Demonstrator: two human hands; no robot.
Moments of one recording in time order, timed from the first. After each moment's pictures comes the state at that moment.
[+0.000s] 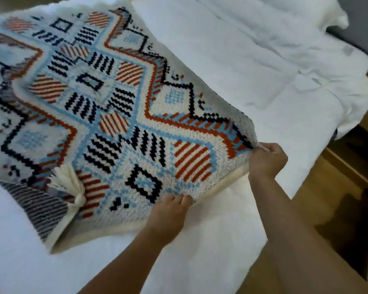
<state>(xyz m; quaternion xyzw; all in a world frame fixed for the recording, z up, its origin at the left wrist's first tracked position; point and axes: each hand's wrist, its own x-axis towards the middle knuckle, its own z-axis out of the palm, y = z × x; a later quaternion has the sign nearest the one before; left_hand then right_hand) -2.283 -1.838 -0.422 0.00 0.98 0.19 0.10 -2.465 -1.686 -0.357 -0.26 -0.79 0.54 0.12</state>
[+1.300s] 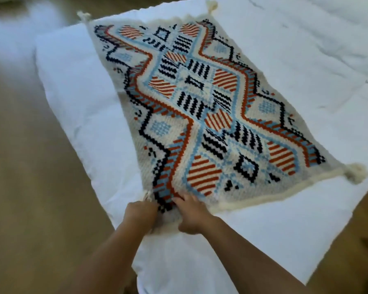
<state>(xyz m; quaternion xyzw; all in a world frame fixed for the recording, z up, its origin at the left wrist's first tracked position) -2.084 -2.082 -0.432 -0.14 0.92 0.01 0.36 -2.165 -1.951 -0.434 0.35 -0.84 0.02 -0.42</state>
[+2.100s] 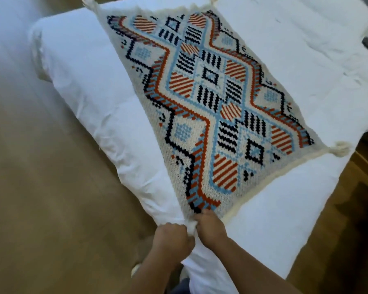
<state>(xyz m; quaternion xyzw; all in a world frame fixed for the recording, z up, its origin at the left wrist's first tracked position) -1.936 -2.100 -0.428 -0.04 0.94 0.17 0.29 -2.009 -1.987 -0.431 0.22 -0.92 0.00 -0.34</state>
